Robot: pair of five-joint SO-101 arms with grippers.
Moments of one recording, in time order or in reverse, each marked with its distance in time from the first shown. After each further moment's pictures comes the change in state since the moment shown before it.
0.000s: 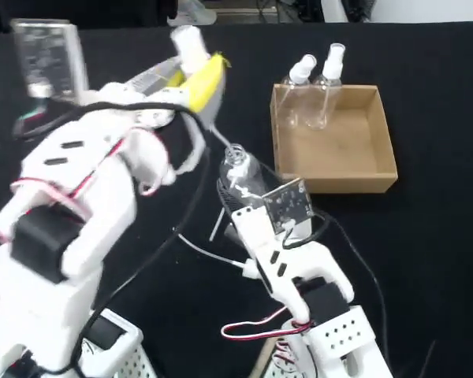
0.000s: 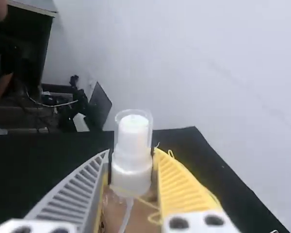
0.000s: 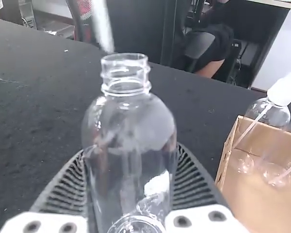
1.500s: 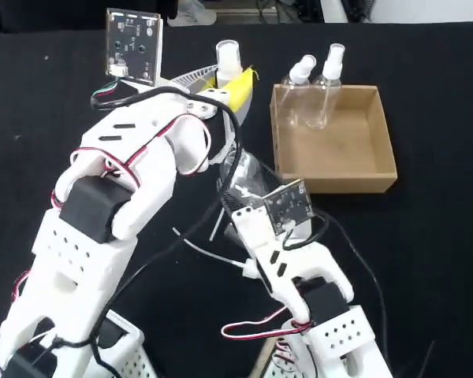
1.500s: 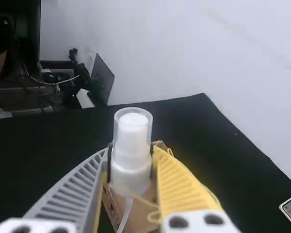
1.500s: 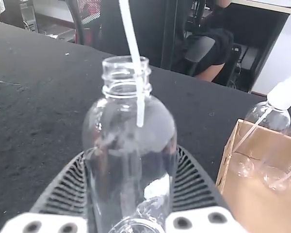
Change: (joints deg) left arm 2.5 5.5 5.8 -5.0 -4.8; right arm 0.0 -0.1 0.0 0.0 0.0
